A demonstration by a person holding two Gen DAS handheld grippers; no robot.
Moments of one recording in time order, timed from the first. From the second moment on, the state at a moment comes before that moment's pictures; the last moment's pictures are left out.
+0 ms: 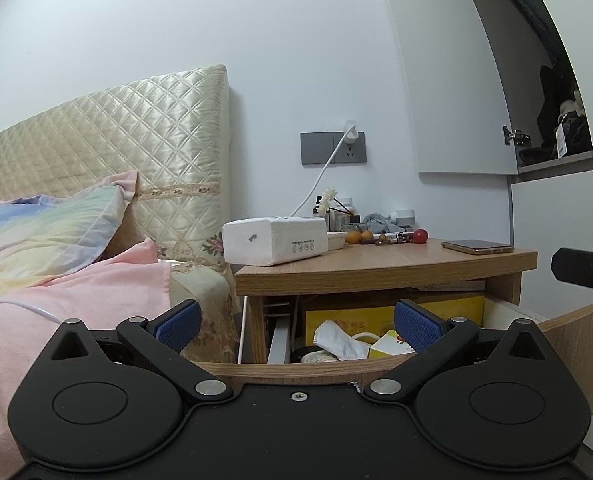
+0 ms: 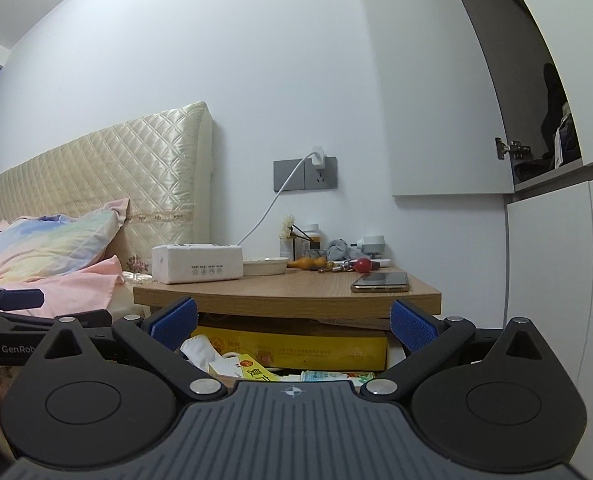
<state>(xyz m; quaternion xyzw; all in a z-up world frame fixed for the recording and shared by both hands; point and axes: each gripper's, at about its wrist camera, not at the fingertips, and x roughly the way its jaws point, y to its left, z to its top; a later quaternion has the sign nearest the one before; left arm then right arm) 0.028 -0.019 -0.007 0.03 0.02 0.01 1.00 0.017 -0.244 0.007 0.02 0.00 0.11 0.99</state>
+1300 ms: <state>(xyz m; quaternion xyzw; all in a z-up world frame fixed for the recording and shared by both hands) 0.016 -0.015 0.003 -0.02 0.00 -0.01 1.00 0.002 -0.247 0.003 0.05 -0.03 0.11 0.99</state>
